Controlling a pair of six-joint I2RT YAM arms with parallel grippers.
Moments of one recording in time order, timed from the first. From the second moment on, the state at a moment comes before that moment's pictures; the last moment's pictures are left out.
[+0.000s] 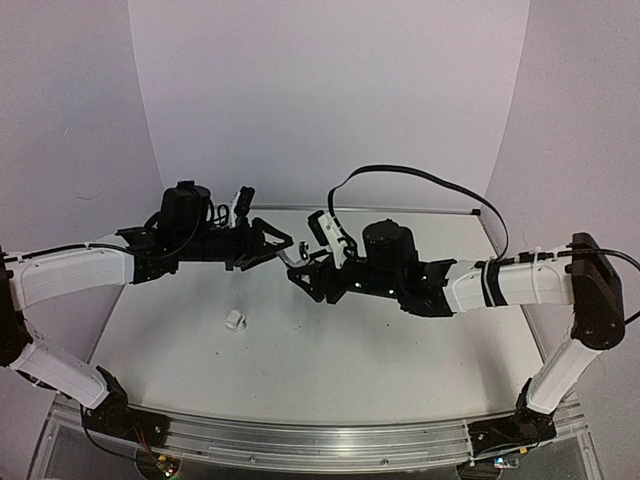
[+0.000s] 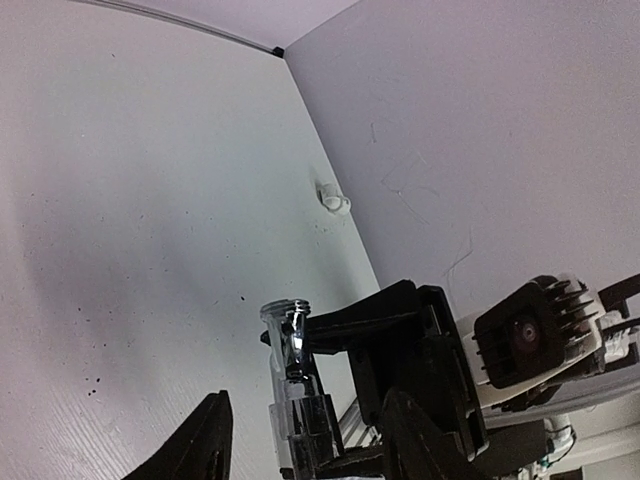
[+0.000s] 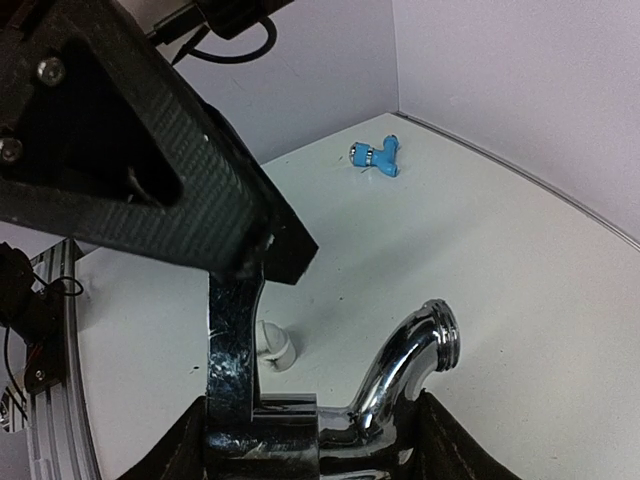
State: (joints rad) left arm -0.72 1.34 0.97 0.04 0.44 -0.84; right arm 0.98 1.68 1.07 0.34 -0.09 0.11
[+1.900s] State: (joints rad) left arm -0.71 1.49 1.18 -0.32 1.07 -0.23; right arm 0.80 1.73 1.27 -0.07 -1.12 0.34
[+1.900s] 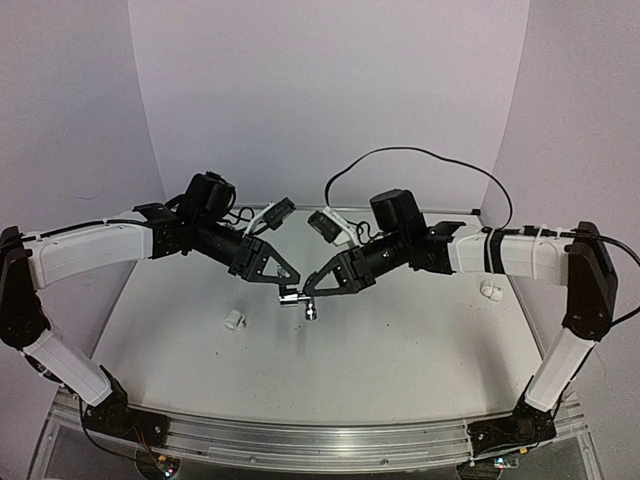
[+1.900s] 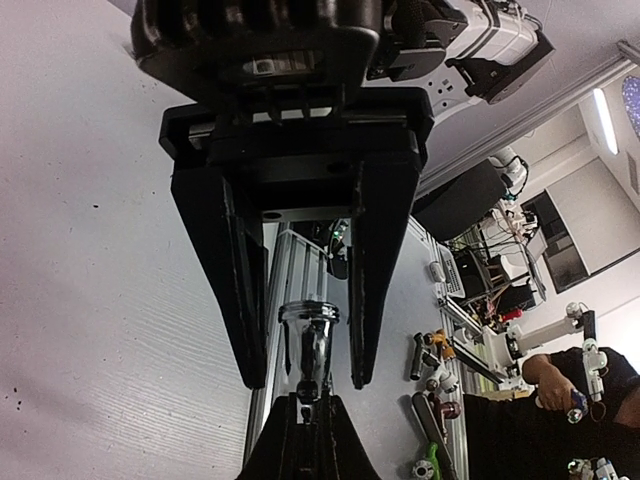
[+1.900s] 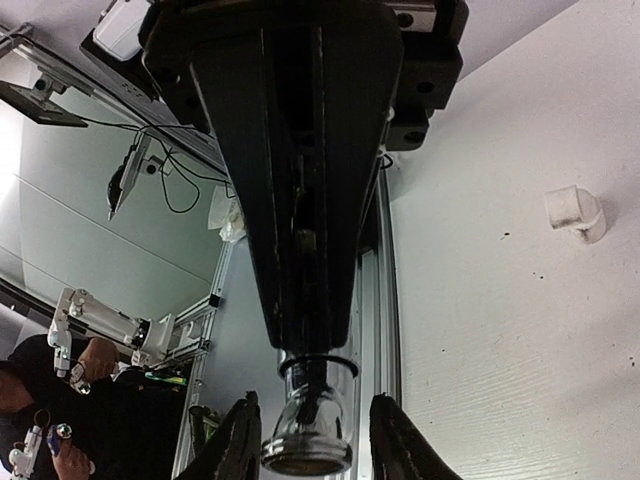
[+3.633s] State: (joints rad) left arm -0.73 1.40 0.86 0.61 0.72 -0.83; right arm 0.85 1.67 1.00 0.94 -0.37 0.97
